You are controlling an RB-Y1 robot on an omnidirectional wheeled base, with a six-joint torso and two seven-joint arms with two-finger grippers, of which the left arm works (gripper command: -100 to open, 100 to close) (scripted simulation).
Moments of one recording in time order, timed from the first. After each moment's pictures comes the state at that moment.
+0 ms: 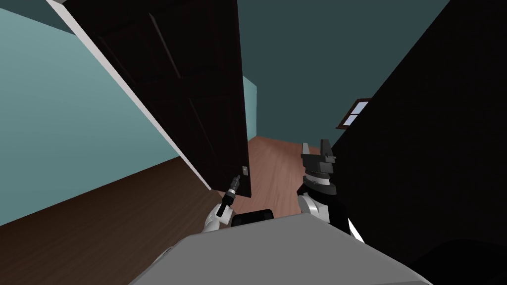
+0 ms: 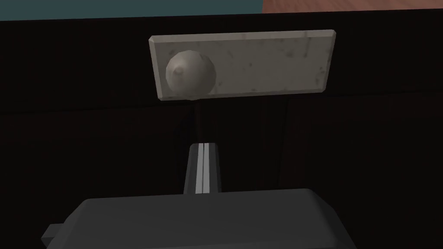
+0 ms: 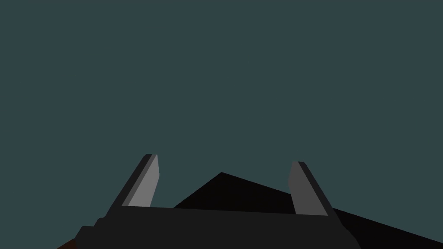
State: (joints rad) arm -0.17 0.07 -0.23 -0.62 -0.08 -0.81 0.14
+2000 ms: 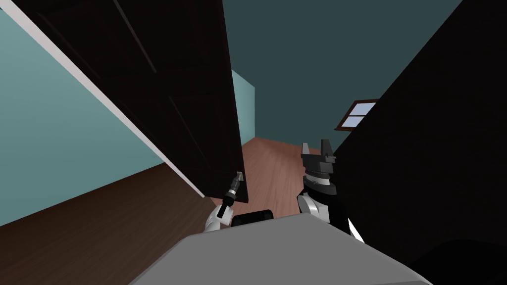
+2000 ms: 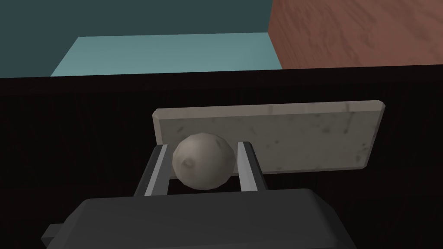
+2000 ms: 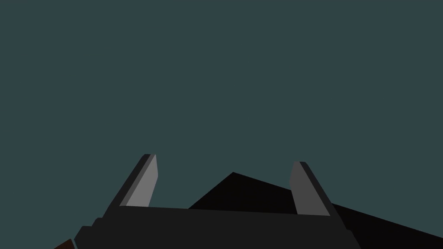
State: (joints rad) arm -0.16 0.06 -0.21 -0.62 -0.07 -0.82 0.13
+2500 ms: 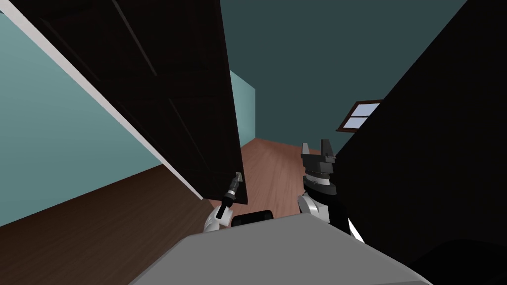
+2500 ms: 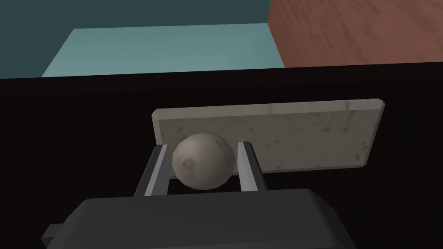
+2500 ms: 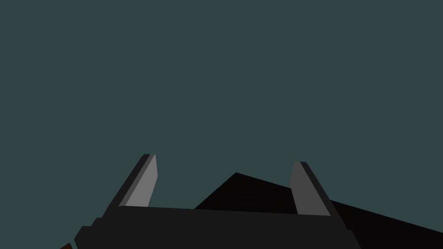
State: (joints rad) arm -0.16 0.06 -0.20 -0.62 -0.06 -0.81 0.12
